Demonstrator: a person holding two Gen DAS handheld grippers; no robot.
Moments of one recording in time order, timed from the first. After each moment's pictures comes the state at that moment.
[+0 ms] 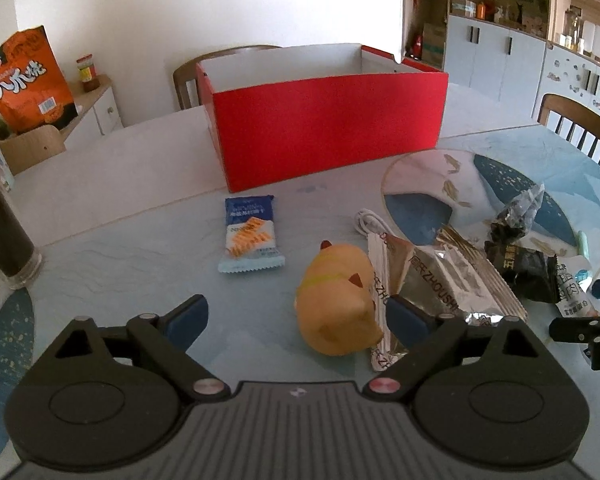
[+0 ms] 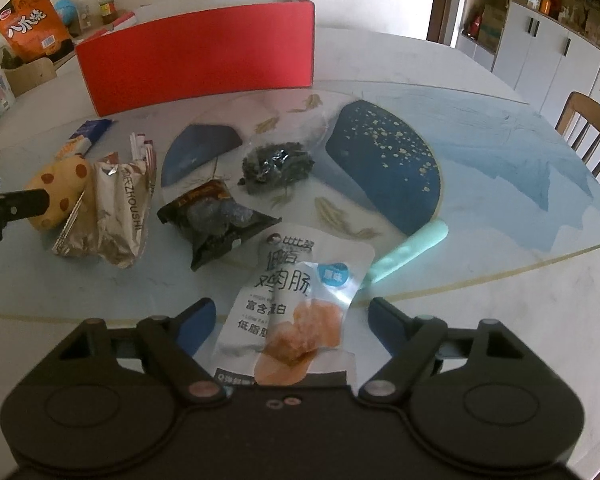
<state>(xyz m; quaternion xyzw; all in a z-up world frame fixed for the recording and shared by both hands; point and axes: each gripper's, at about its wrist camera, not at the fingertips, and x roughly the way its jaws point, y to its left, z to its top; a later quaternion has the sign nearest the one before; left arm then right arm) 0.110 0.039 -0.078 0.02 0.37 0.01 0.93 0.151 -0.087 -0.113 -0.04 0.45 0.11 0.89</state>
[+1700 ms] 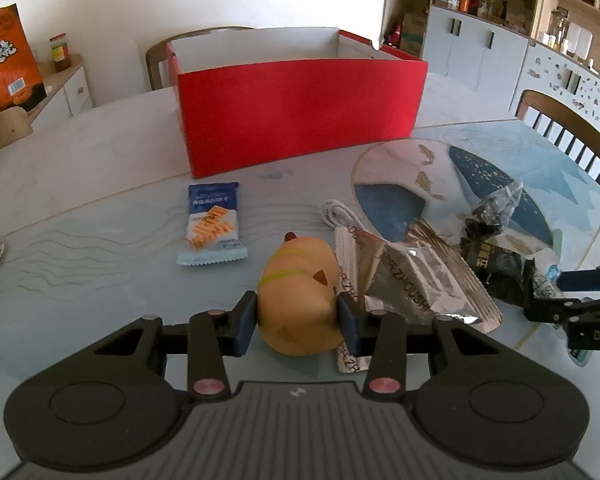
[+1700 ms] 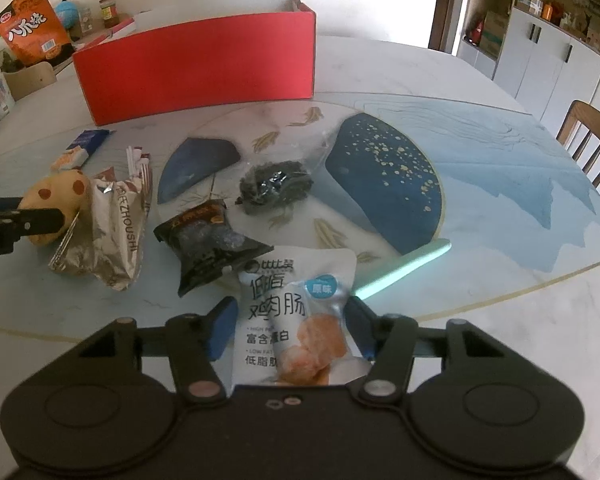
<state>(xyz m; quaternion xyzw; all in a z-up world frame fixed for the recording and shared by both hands) 0.120 0.033 -0.082 0.00 0.39 -0.03 0.92 0.162 -0.085 -0.109 -0.05 0.44 0.11 0.89</state>
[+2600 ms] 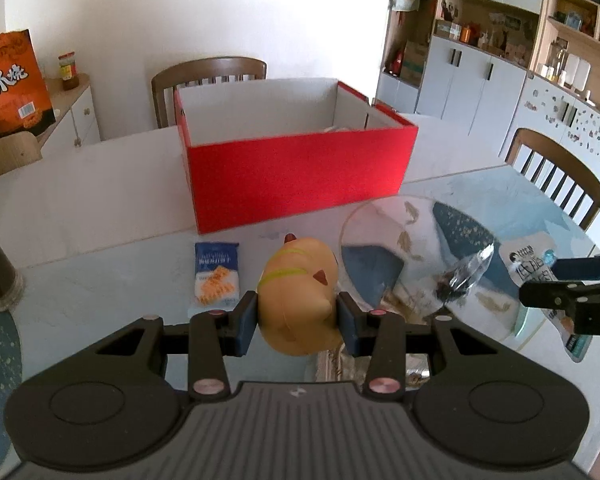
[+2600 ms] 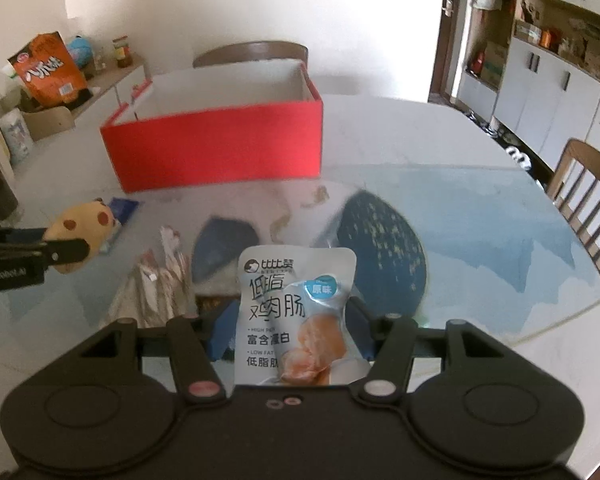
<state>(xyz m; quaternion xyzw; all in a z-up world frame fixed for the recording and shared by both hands) 0.121 0.034 -0.023 -0.03 0.36 -0.03 0.93 0.165 -0.079 -0.033 -0.04 0.40 0.13 0.91</state>
